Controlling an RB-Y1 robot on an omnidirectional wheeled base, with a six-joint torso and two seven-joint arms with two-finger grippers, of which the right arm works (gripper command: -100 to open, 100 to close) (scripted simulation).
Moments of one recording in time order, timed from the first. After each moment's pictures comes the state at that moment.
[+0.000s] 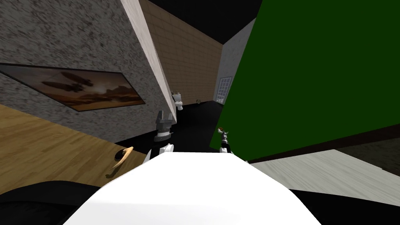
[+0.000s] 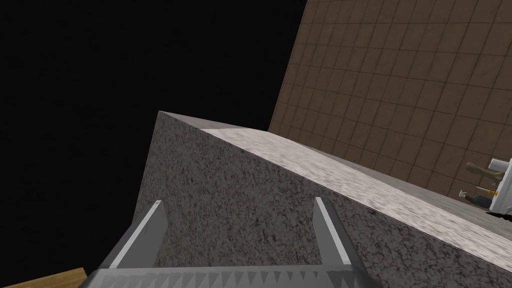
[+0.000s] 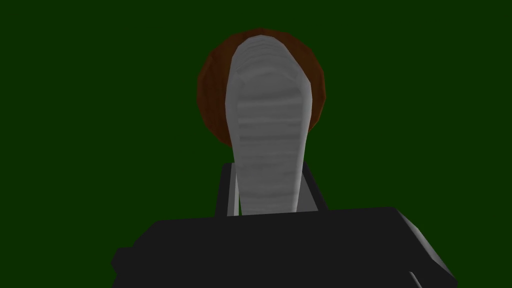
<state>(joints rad) -0.06 -0.13 -0.11 -0.70 -0.30 -0.78 0.09</state>
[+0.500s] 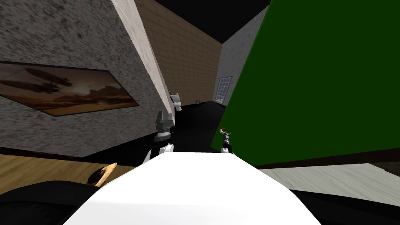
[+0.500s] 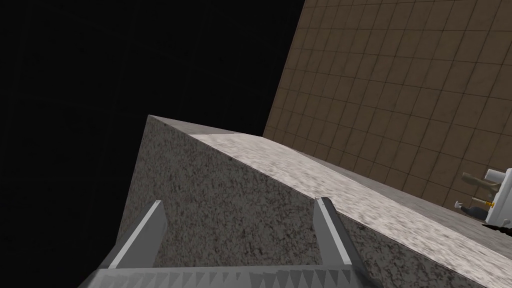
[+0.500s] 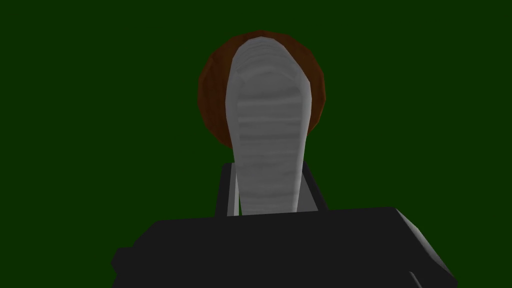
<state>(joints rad) -0.06 -0.14 -0.15 -0.70 -0.33 -0.78 0.10</state>
